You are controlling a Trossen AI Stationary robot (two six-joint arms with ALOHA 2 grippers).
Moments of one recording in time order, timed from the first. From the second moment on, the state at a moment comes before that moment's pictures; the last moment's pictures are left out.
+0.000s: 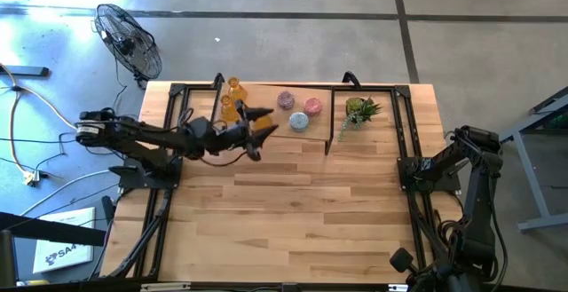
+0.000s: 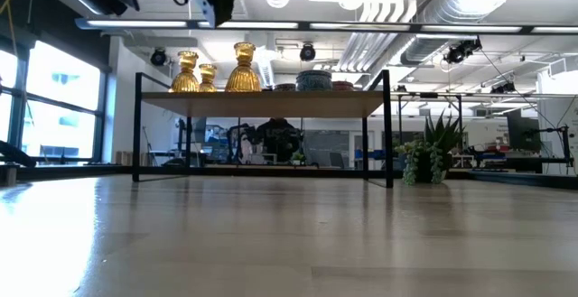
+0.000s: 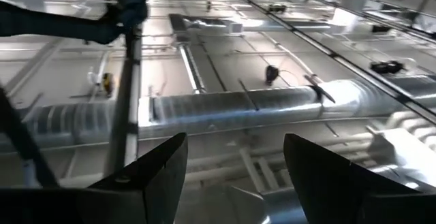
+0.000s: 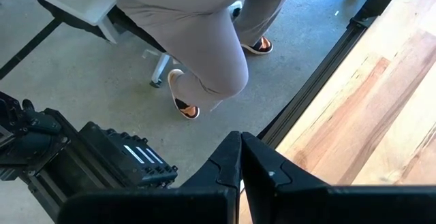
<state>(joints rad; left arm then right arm) 0.02 1.30 0.64 1.06 -0.26 3.14 1.28 1.57 1.36 -0.71 0.23 0.54</state>
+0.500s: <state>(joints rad) -0.24 1.30 0.64 0.71 -0.26 3.14 1.28 1.57 1.36 -0.71 0.23 0.54</state>
